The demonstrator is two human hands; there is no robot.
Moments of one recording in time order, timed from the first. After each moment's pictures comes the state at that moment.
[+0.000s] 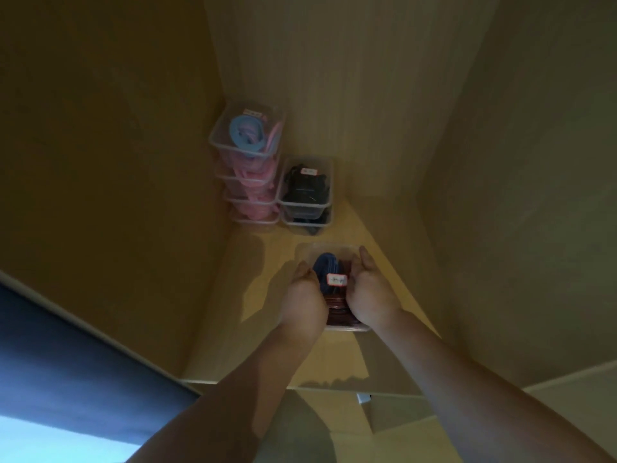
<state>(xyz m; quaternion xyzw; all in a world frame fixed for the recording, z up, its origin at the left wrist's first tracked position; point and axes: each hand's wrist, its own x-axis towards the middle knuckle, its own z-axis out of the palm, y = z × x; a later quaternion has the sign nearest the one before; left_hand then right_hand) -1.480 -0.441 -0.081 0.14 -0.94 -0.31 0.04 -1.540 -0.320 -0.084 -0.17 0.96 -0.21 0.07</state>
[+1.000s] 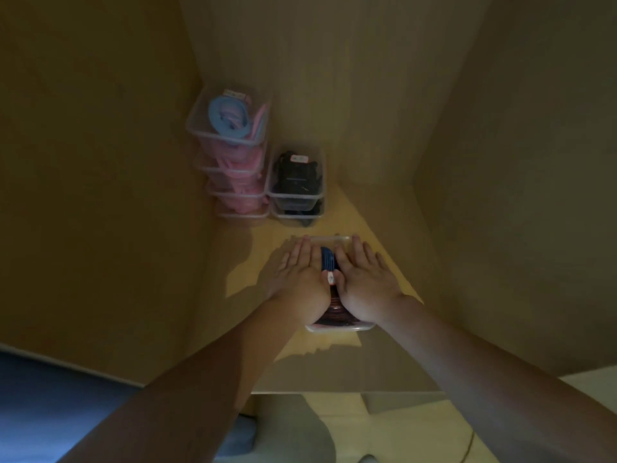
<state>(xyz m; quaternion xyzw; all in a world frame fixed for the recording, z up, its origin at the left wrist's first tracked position) -1.517 -0.456 -0.081 0.04 -0.99 -0.09 -0.12 -1.551 -0.325 -0.080 -0.20 0.96 -0.04 0.16</state>
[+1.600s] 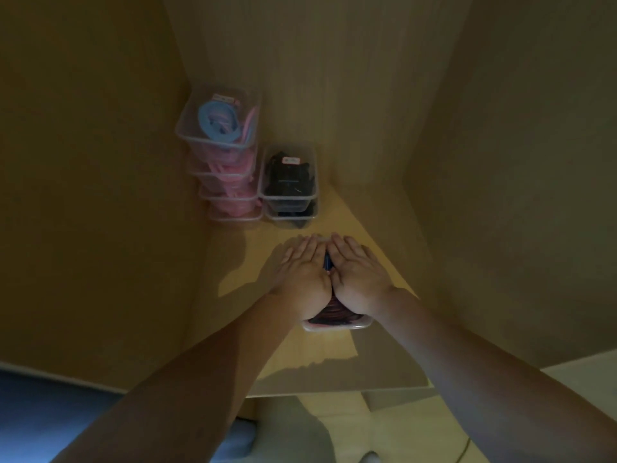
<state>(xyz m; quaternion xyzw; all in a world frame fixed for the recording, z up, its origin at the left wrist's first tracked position) -1.526 -0.459 -0.083 -0.03 -0.99 -0.09 -0.08 -1.555 -0.326 -0.077 -0.24 0.96 -0.08 0.14</state>
